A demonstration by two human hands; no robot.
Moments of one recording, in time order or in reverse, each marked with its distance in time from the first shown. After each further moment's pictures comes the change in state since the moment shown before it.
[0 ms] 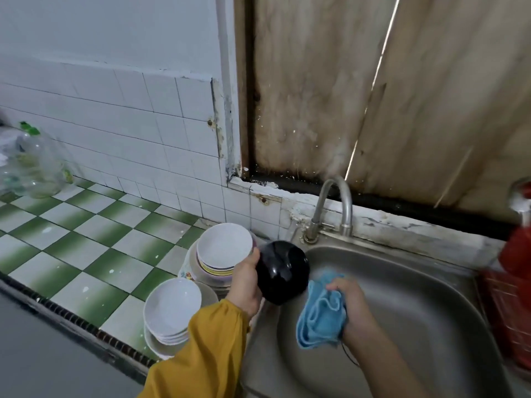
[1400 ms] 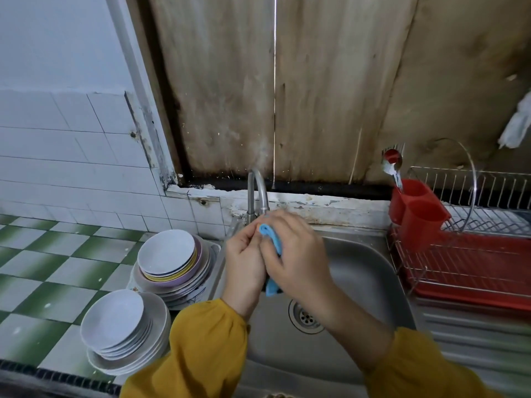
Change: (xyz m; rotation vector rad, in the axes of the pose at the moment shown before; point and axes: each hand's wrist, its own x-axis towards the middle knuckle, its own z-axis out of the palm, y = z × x) left_hand -0.106 -0.045 0.098 0.376 -0.280 0.606; right_hand -0.094 -0.057 -0.015 -1.198 0.168 -1.454
